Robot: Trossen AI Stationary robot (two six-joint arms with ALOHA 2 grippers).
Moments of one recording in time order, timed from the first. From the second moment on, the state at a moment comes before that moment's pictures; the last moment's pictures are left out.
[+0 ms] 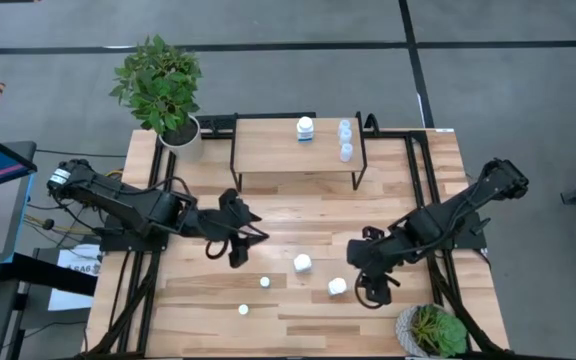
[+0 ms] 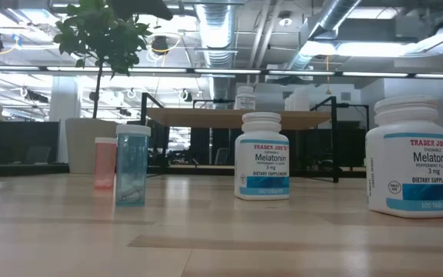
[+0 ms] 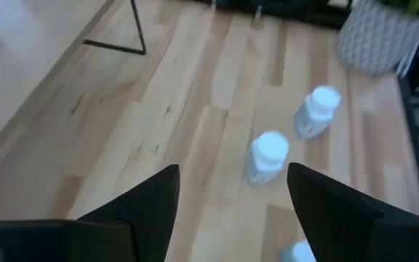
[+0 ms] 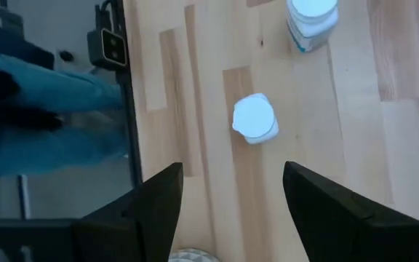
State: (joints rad) left arm -0.32 1.28 1.16 -0.59 -0.38 -0.43; right arm 0.52 1.43 1.38 -1.01 -0.03 0.73
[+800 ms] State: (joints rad) left arm -0.35 1.41 1.26 -0.48 -0.34 -0.18; right arm 0.48 1.50 1.38 -0.79 -0.06 0.58
